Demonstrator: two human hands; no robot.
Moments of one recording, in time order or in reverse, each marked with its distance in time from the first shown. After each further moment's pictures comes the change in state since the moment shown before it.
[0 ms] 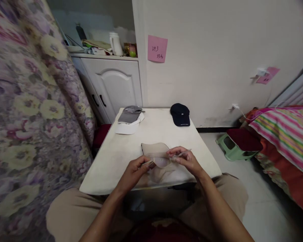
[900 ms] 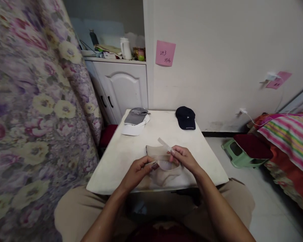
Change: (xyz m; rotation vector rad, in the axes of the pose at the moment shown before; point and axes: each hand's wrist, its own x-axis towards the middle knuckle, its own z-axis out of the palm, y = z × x) left_hand 0.001 0.003 -0.011 -0.024 0.006 -0.030; right_hand 0.036 0.012 0.020 0.019 -0.039 0.163
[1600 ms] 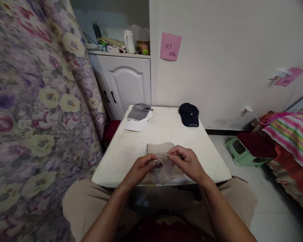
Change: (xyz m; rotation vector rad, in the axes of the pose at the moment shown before) left_hand -0.006 -0.013 -0.001 -0.128 -0.055 -0.011; right_hand -0.027 -0.059 0.042 -0.197 0.069 -0.100
